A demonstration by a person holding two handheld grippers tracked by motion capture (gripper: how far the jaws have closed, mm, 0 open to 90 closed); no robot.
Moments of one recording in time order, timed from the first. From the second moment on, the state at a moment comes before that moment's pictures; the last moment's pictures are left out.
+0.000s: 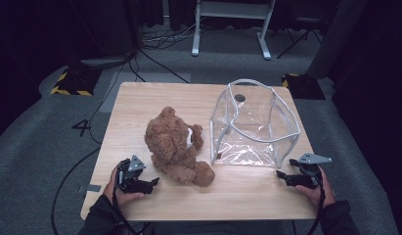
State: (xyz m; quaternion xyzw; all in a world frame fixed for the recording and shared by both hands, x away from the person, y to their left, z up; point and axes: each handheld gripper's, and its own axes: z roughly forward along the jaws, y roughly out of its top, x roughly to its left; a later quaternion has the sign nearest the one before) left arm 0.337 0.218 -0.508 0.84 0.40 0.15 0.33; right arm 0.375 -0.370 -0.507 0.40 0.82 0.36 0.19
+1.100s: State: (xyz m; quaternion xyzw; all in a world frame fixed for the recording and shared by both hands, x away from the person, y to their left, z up) left arm 0.327 0.217 -0.475 0.81 0.41 0.17 0.38; right arm 0.375 -0.370 -0.507 0.40 0.82 0.36 0.19
